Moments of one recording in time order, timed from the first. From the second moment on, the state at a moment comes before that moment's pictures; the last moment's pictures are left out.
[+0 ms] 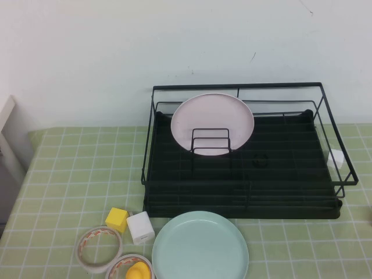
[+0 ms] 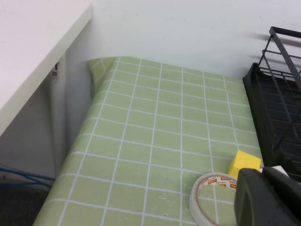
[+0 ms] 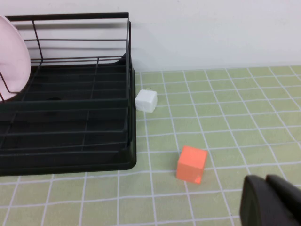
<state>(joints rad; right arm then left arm) -0.03 -0.01 0.02 -0.15 0.42 0.16 0.01 -0.01 0.02 0.06 0.35 -0.29</state>
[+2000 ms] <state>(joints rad) -0.03 -0.01 0.03 0.70 0.44 0.17 0.01 -0.01 0.02 -0.14 -0.21 -0.81</state>
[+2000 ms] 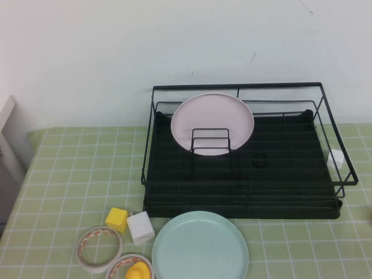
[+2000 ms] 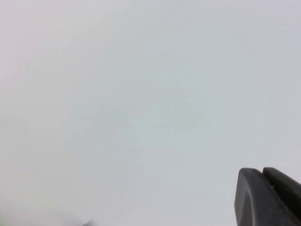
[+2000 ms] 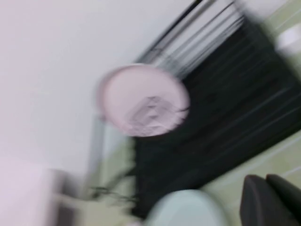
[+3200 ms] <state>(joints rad) -0.02 -0.01 0.03 0.84 0.44 -0.20 0.01 0.19 -0.17 1.44 -0.22 -2.28</state>
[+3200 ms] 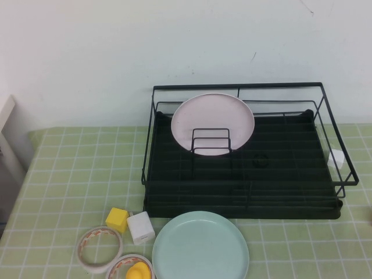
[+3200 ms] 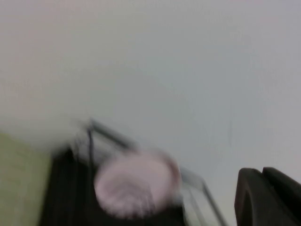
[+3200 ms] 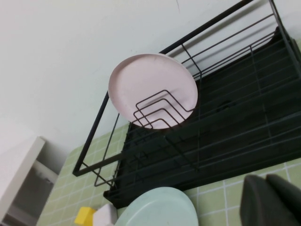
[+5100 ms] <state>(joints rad) -0.02 -0.01 0.03 0.83 0.40 -0.28 -0.35 1.62 -0.93 -0.70 0.64 0.63</state>
